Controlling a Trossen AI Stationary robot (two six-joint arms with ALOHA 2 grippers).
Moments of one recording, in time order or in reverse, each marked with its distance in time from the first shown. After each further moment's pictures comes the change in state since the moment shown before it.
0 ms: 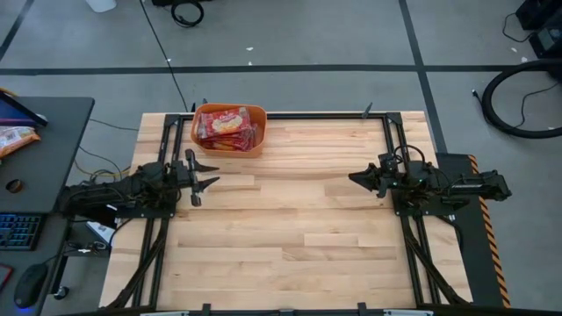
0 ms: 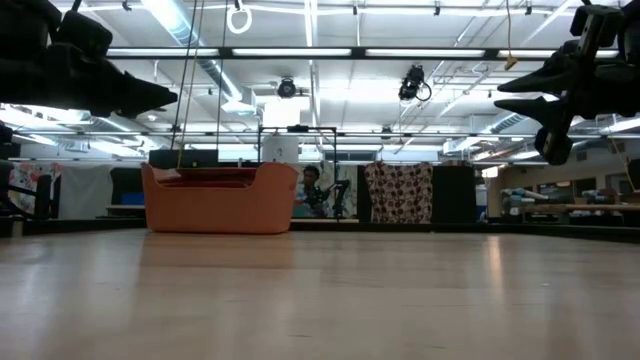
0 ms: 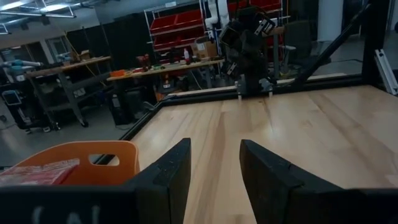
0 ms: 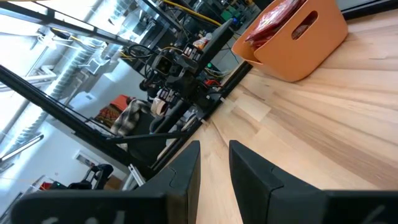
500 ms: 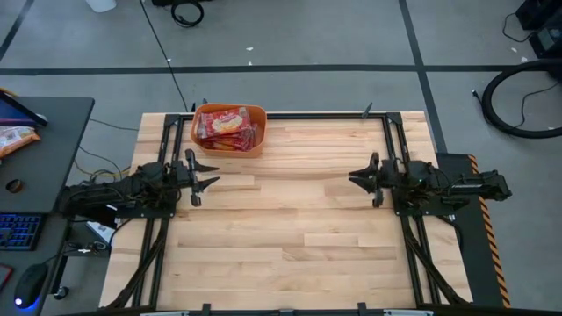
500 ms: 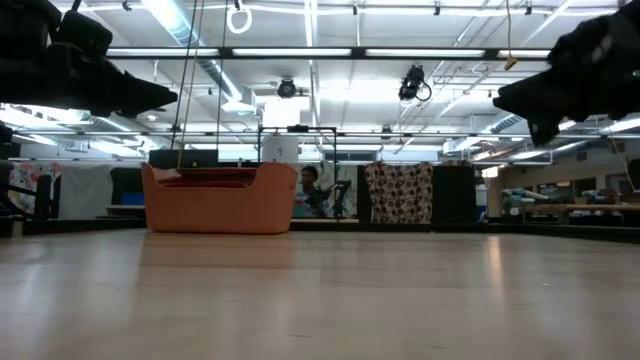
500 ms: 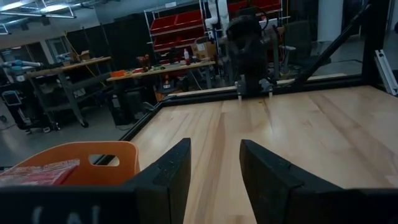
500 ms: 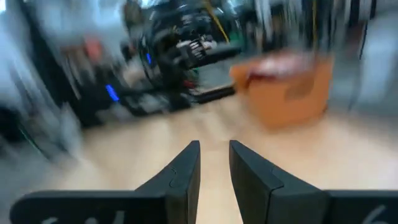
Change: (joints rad) left arm 0.000 0.000 0.000 0.002 0.000 0.000; right arm -0.002 0.003 0.000 0.000 0.002 -0.454
